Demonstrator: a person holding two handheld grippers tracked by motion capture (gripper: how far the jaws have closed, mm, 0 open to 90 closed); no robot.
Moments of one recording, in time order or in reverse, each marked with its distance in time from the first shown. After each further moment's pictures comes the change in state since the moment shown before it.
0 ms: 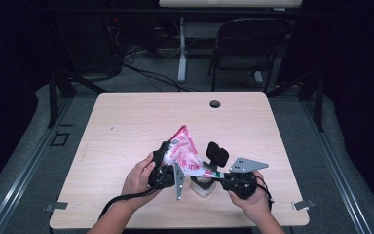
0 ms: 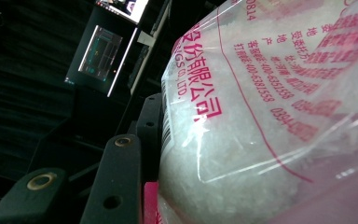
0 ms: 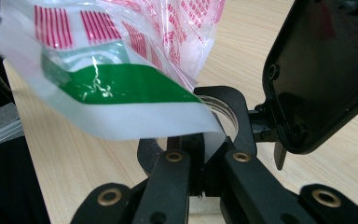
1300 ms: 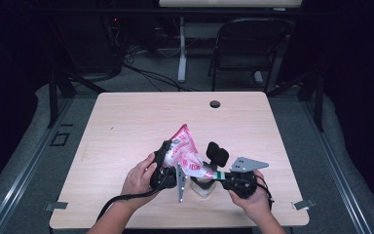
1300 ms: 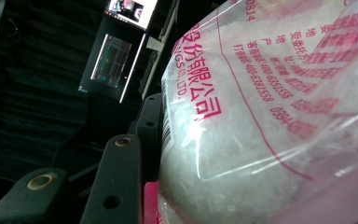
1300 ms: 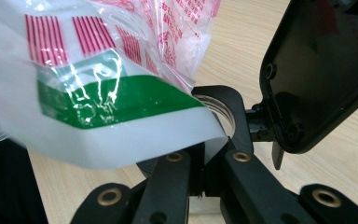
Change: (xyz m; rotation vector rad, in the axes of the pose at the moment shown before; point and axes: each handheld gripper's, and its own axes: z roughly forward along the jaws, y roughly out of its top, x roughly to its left) left arm 0.001 0.005 -0.003 -0.006 0.040 0.071; right arm -0.002 0.000 0.000 0.000 0.000 0.002
